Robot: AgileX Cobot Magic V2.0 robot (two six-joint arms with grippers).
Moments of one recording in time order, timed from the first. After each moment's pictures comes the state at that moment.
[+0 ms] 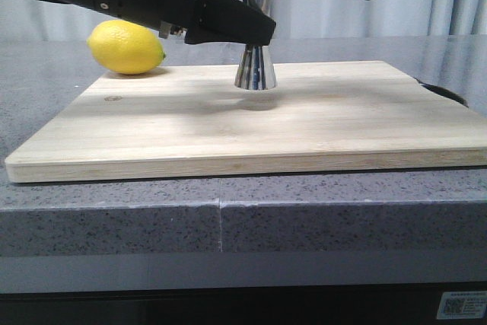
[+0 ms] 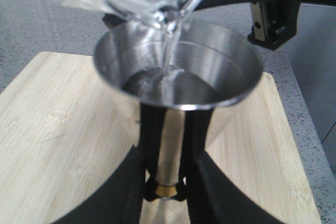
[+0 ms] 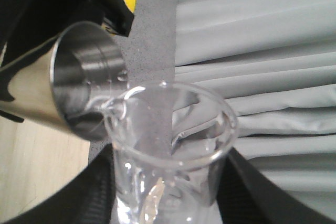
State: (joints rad) left arm -0.39 1.86 -1.26 -1.53 1.03 2.00; right arm 0.36 1.43 -1.04 -1.45 -0.38 -0.04
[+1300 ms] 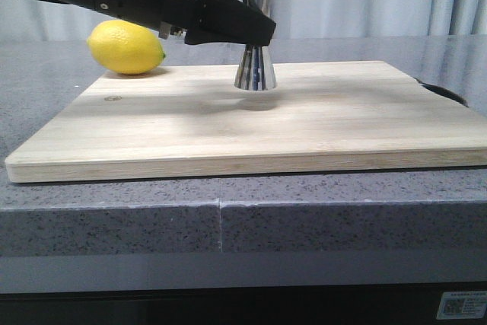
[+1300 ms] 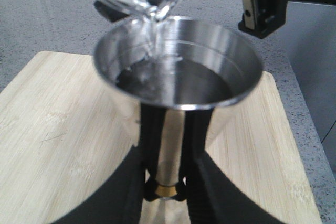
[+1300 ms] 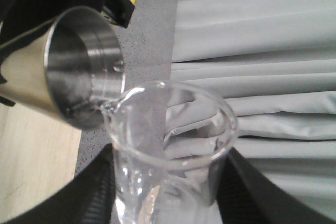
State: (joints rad) left arm -0.39 1.86 -1.26 -1.52 1.03 2.00; right arm 0.36 1.43 -1.06 -1.53 -0.37 -0.04
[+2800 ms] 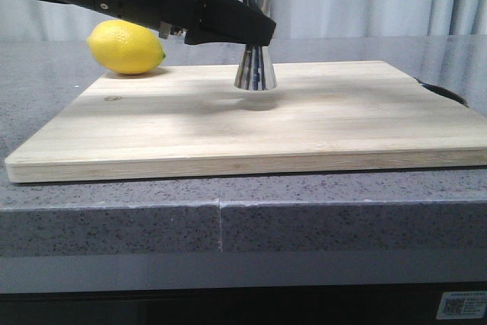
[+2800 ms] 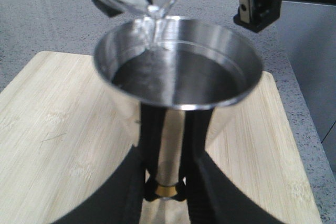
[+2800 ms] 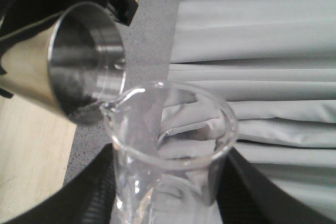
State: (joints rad) left arm -0.39 1.86 -1.26 -1.52 1.03 2.00; right arm 0.36 1.43 -1.08 -1.58 -0.37 -0.04
